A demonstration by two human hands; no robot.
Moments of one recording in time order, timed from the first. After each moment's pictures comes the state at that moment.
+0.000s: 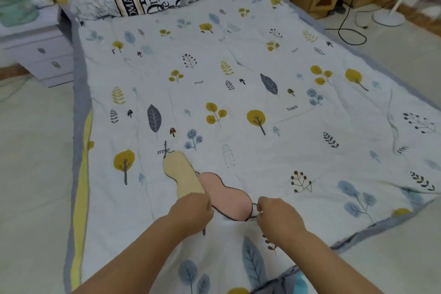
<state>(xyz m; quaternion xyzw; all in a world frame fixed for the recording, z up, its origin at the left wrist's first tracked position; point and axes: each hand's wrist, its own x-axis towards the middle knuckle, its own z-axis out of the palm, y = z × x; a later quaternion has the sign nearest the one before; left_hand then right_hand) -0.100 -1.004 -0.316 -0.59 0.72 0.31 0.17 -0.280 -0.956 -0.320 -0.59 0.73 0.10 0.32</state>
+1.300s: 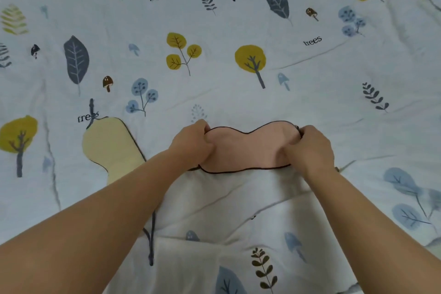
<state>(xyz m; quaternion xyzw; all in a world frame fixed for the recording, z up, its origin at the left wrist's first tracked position) -0.190 -1.152 -0.522 -0.65 0.65 0.39 0.03 -0.392 -1.094 -0.505 -0.36 0.87 -0.12 0.31</state>
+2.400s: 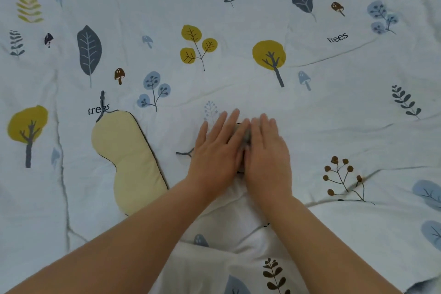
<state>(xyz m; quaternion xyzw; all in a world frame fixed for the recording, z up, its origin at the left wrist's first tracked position) -0.198 -1.110 -0.547 -0.54 0.82 0.17 -0.06 -0.307 -1.083 -0.547 -0.63 0.75 -0.14 0.17</state>
